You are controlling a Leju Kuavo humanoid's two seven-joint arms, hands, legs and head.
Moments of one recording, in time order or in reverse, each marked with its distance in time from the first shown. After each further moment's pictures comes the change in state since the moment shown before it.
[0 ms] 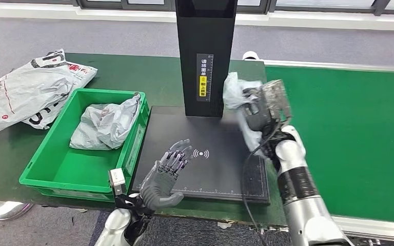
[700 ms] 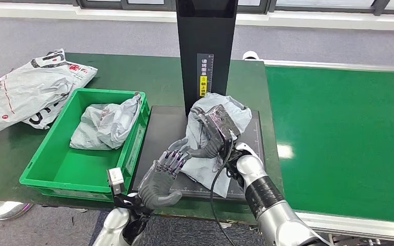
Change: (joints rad) left arm -0.007 0.019 -0.006 0.006 0.015 0.016 -0.006; right arm 0.009 0.093 0.221 0.185 -0.130 0.102 -0.044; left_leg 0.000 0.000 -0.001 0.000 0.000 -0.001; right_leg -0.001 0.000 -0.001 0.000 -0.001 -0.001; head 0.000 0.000
